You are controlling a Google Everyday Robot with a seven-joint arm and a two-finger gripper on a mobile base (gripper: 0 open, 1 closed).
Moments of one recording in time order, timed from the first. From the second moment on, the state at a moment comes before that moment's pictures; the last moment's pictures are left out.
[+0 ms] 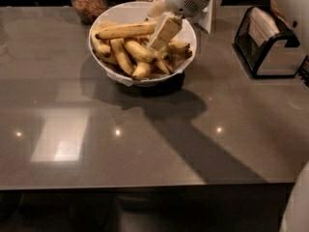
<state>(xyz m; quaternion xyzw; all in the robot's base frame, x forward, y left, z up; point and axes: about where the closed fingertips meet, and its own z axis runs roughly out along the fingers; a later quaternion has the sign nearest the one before) 0.645 0.005 0.970 -0.70 0.61 0.11 0.34</state>
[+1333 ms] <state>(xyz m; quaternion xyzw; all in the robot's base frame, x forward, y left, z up) 0.643 0.005 0.975 -0.71 0.61 0.08 0.34</state>
